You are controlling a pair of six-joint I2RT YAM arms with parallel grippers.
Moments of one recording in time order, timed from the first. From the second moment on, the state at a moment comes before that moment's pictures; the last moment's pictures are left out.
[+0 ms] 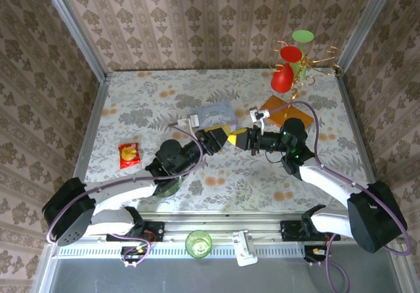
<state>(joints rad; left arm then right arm) -0.96 1.20 0.55 0.79 0.02 -0.90 0.42 1.21 0.57 0.68 -0.93 0.71</state>
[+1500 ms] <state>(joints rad) -0.83 1.15 0.81 0.08 0.45 -0.65 0.46 1.22 0.62 0.44 -0.99 0.57</state>
